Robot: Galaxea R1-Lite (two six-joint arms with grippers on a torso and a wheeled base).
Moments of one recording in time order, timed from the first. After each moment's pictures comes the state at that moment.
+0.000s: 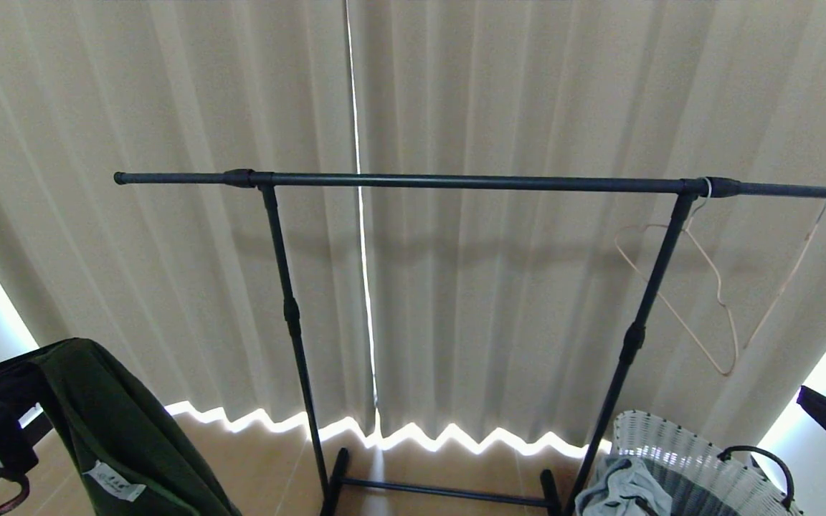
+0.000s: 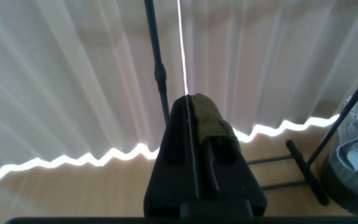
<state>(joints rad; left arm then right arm) 0.03 0.94 -0.36 -0.43 -0.24 0.13 0.07 0.77 -0.37 -0.20 0.09 -0.12</state>
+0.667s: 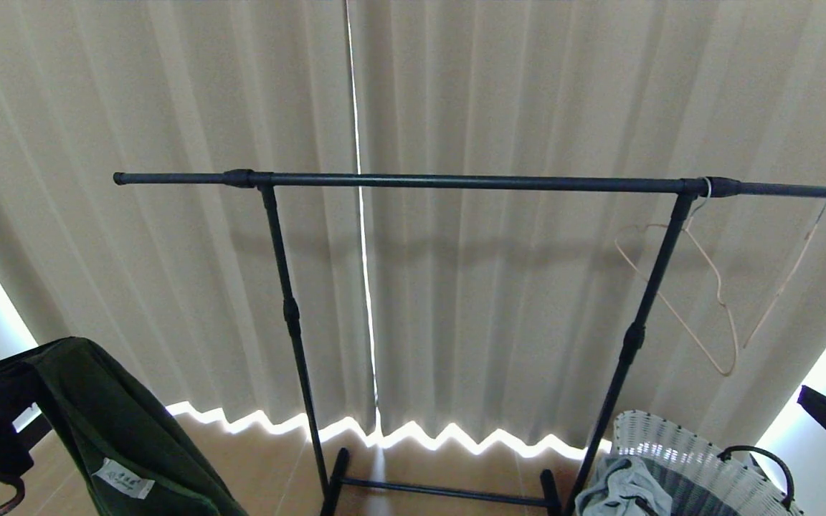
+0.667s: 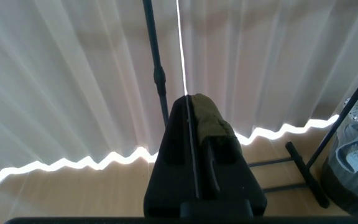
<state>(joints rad) 0.03 0.93 -0.35 -0.43 -0.24 0.14 0.07 0.77 -0.37 -0.20 0.09 -0.12</state>
